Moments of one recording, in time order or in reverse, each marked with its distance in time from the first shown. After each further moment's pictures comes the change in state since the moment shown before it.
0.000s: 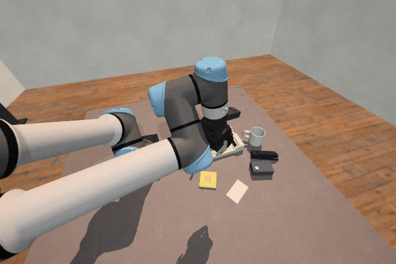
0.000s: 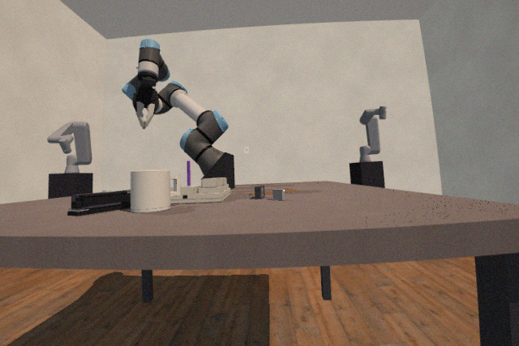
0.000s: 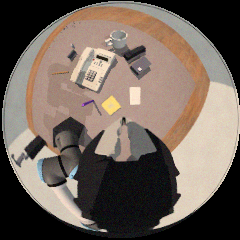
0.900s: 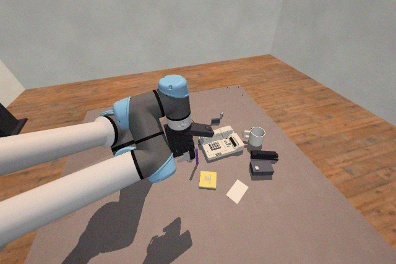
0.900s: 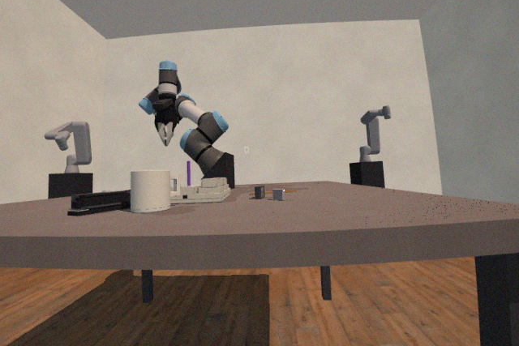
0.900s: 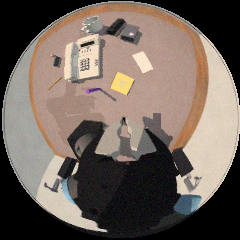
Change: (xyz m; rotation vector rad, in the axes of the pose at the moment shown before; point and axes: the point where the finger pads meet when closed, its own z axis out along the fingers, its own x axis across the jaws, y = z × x) arm -0.091 0.089 0.038 -0.092 -0.027 0.487
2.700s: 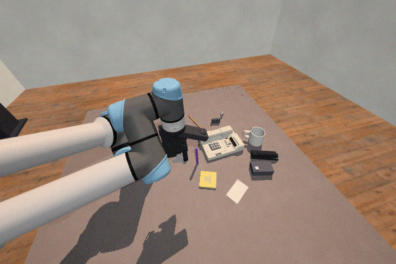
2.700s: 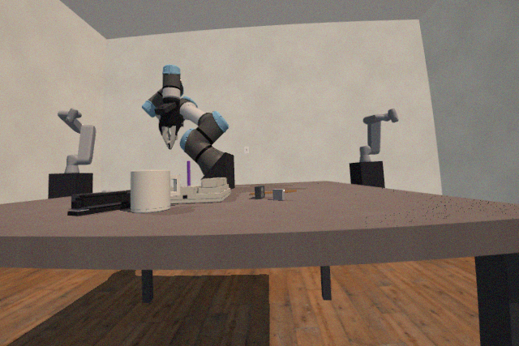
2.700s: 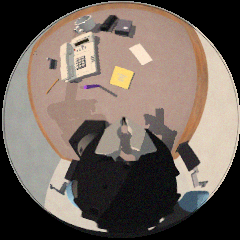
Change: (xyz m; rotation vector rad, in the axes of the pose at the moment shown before) arm -0.009 0.022 0.011 -0.019 0.003 0.095
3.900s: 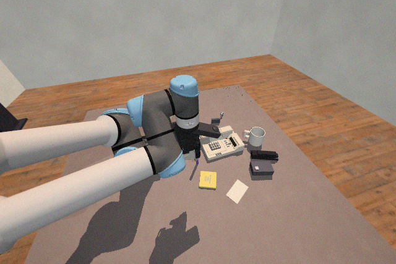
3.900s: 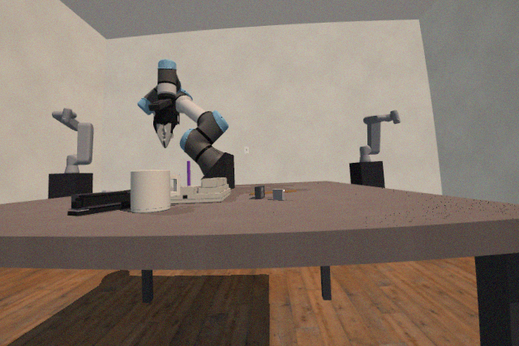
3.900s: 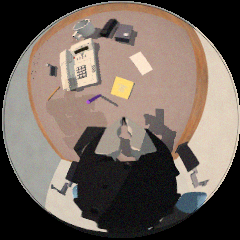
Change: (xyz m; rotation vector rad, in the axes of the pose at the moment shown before) arm 0.000 -0.046 -0.001 0.001 0.001 0.000
